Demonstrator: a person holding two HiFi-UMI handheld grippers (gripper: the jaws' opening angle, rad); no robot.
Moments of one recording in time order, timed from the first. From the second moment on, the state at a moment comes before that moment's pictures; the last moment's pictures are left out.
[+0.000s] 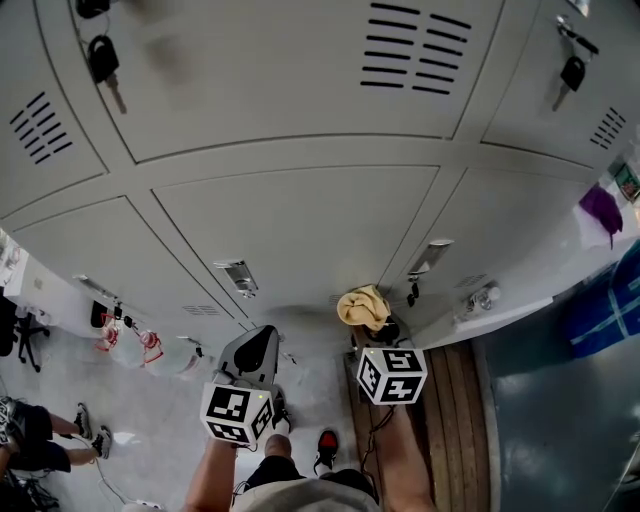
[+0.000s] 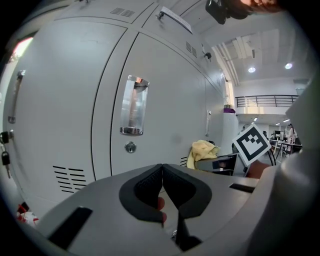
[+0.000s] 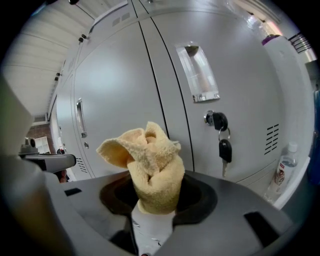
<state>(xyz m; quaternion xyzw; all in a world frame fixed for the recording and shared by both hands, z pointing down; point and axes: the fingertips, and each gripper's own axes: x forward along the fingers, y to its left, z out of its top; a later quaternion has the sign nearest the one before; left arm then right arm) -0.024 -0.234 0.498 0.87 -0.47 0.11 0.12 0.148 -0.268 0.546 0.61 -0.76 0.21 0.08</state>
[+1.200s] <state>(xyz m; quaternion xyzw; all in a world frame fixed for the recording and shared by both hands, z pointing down) -0.049 -0.077 0.423 0.84 -0.53 0.07 0.03 0.163 -0.063 0.439 0.60 -0.80 0.06 0.05</state>
